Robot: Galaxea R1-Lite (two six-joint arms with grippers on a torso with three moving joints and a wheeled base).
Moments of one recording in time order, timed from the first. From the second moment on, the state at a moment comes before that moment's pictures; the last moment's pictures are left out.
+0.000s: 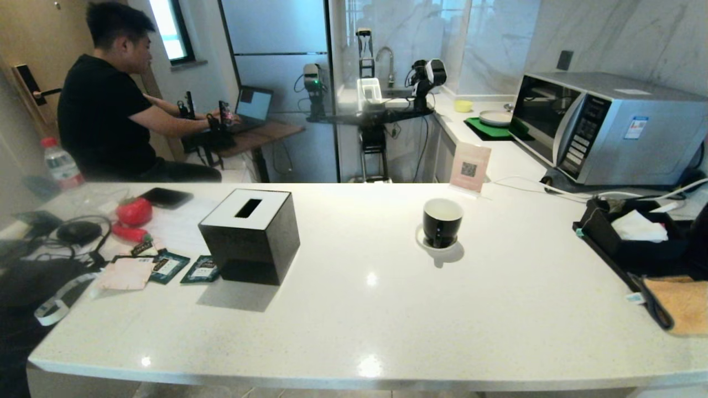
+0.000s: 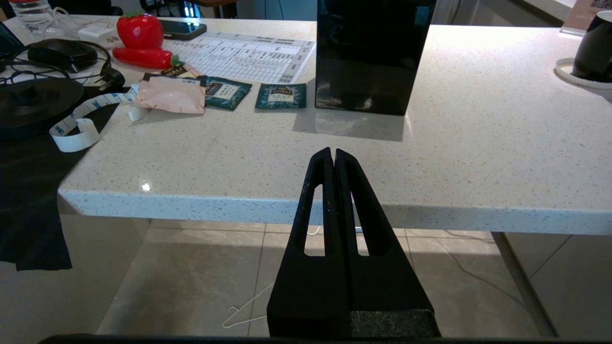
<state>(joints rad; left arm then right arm) 0.00 0.00 0.00 0.00 0.01 -0.03 -0.87 2.40 -1.58 -0.80 -0.14 0.01</state>
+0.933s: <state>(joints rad) 0.00 0.00 0.00 0.00 0.01 -0.03 -0.86 2.40 -1.55 -0.80 -0.14 0.00</state>
